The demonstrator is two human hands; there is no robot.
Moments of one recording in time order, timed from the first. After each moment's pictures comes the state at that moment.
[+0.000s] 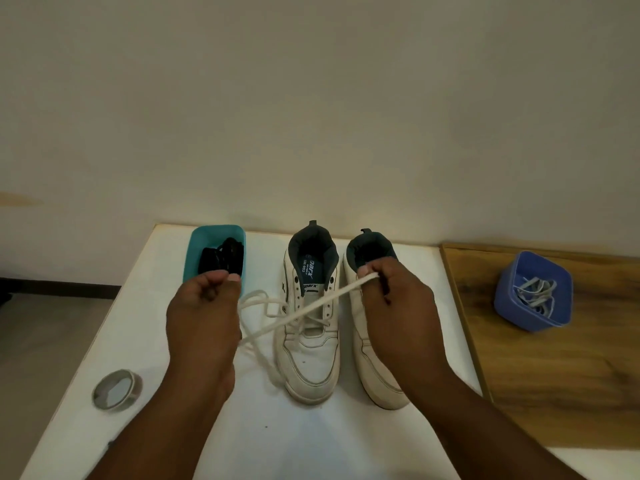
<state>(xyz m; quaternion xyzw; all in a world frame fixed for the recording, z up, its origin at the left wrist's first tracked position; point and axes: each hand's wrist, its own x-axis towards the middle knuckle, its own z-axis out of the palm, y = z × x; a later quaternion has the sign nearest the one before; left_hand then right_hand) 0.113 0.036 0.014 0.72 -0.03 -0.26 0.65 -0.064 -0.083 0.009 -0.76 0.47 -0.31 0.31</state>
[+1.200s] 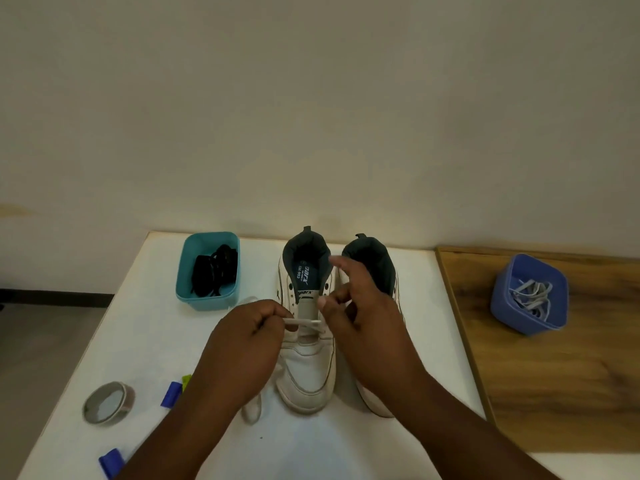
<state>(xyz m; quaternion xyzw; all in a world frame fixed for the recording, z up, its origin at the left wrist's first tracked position) 0.095 0.030 0.006 0.80 -0.35 -0.31 0.39 -0.054 -0.072 0.007 -0.81 0.37 -0.23 0.38</state>
